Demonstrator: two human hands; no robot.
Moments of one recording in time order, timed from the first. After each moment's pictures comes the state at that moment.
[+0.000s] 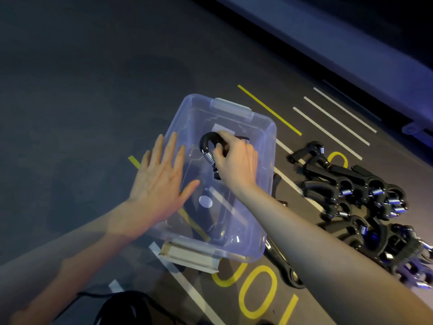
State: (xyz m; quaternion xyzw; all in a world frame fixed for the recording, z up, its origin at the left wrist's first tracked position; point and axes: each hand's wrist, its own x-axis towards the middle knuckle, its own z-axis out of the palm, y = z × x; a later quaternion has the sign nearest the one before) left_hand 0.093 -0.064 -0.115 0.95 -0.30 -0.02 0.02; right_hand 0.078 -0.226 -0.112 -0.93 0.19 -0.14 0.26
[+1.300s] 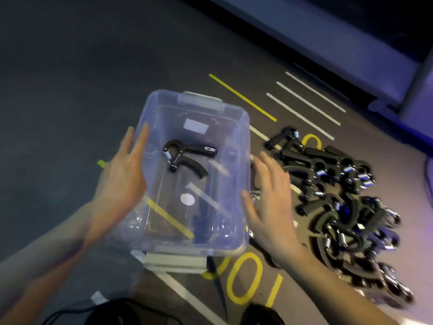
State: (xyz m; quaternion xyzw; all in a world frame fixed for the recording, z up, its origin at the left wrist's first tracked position) left_hand 0.121 -0.065 -0.115 0.96 -0.21 -0.03 0.20; right_hand -0.049 -0.261 -0.103 -0.95 0.18 -0.16 0.19
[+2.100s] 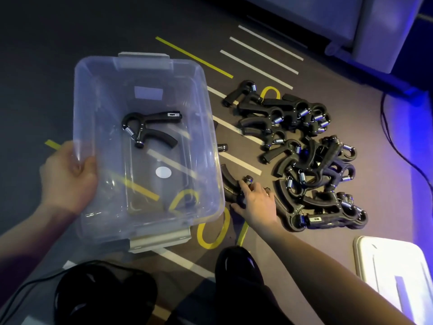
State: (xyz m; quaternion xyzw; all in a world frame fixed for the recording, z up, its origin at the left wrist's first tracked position) left_hand 0.045 -0.052 -0.125 0.91 -0.11 -0.06 0.39; right_hand -0.185 -0.311 -0.205 -0.92 0.34 0.17 0.06
